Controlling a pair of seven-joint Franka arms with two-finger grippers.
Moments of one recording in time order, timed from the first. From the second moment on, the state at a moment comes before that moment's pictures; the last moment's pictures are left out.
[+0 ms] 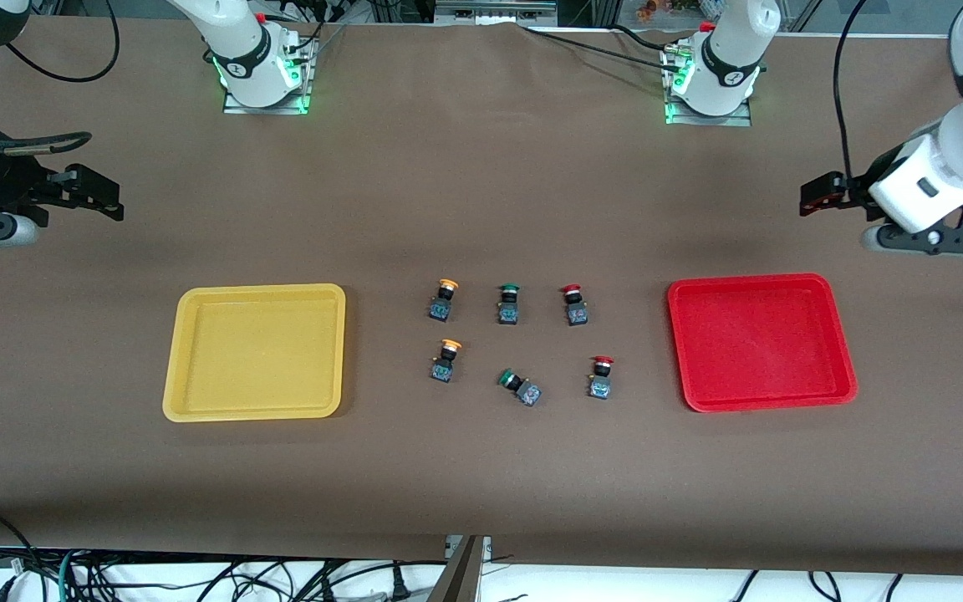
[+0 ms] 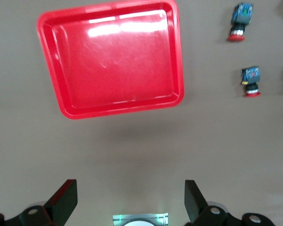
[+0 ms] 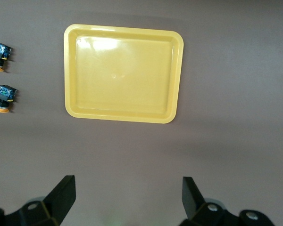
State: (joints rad) left arm -0.10 0.06 0.03 -1.71 -0.02 1.53 0.00; right arm 0.10 0.12 -0.04 -1.46 -0.01 1.50 -0.05
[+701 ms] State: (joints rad) left arm -0.25 0.59 -0.01 -1.43 -0.02 1.96 -0.01; right arm 0.10 0.25 -0.04 -1.46 -0.04 1.56 -0.05
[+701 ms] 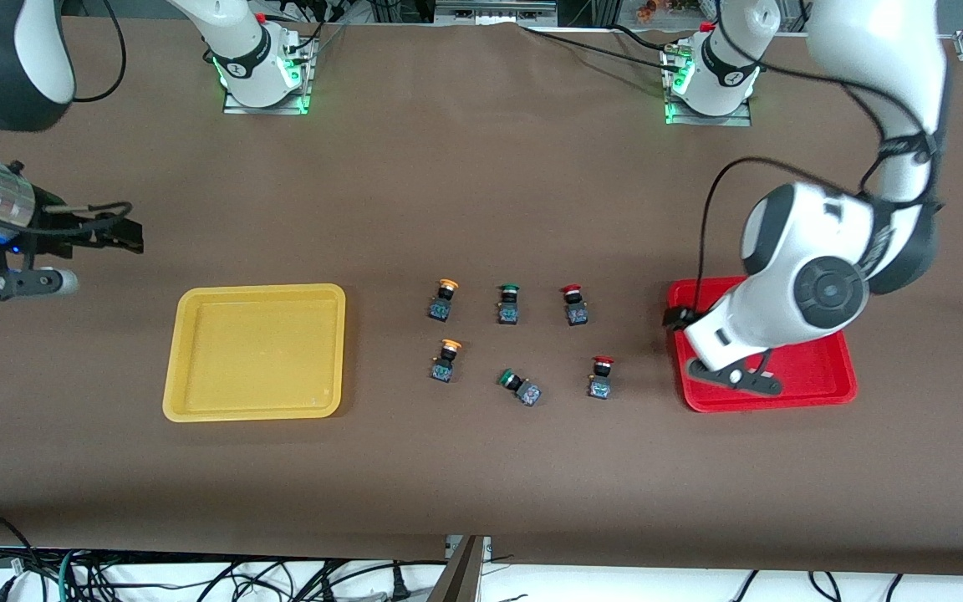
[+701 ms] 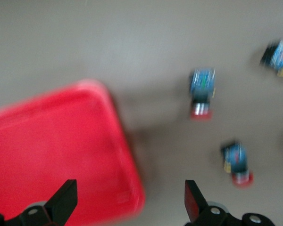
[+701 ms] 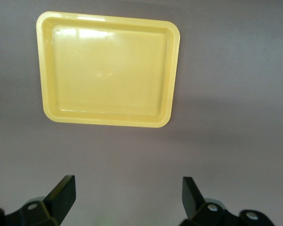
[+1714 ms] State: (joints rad) left arm -0.30 0.86 -0.08 -1.51 -0.02 2.55 -0.01; right arm 0.56 0.64 -0.03 -1.47 -0.04 2.04 0.79
